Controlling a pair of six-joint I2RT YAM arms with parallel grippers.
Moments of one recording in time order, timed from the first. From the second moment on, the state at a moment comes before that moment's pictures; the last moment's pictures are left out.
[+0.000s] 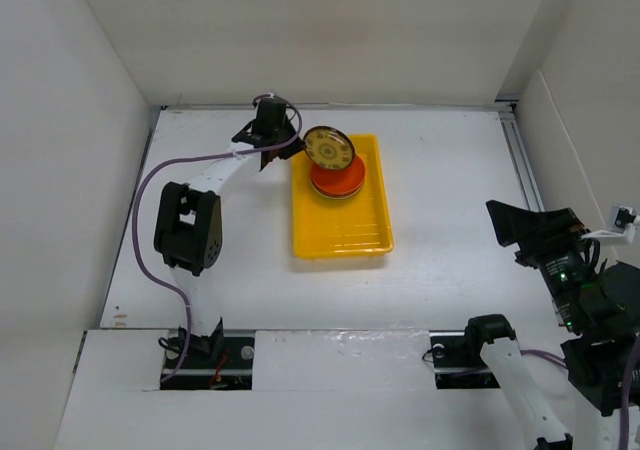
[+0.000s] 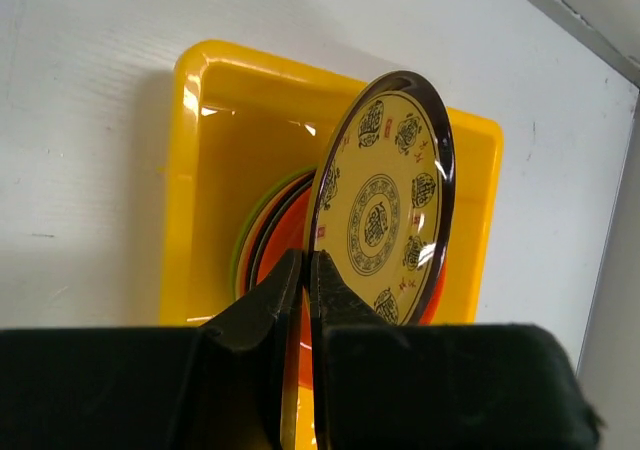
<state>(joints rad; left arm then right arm) -0.36 1.93 1.54 -0.27 0.03 -0.79 0.13 0.37 1.19 -0.79 -0.01 0.83</state>
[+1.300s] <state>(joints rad) -0.43 0.99 1.44 -0.71 -0.46 -0.73 0.15 0.52 1.37 -0.88 0.05 0.66</state>
